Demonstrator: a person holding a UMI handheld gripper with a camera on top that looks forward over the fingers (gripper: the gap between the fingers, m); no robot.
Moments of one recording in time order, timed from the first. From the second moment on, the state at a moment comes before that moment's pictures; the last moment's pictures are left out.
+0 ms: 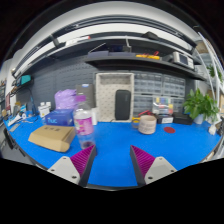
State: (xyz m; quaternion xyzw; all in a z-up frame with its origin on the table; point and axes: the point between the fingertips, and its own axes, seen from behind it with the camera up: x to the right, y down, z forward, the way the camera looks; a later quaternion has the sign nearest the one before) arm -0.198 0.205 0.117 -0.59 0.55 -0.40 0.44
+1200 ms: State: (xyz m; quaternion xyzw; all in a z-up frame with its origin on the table) arm -0.054 0.325 0.104 -0.59 0.49 -0.40 0.50
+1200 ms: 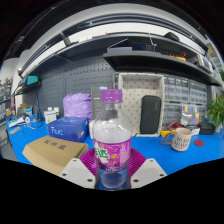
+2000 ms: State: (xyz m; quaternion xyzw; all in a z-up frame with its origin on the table) arm 0.122 0.178 0.169 -0.11 0.75 0.06 0.65
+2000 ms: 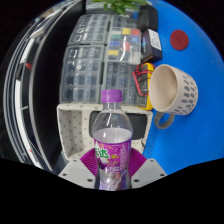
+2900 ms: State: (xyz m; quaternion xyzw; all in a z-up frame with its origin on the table) arm 0.130 0.096 0.199 -0.16 0.76 -0.02 0.63
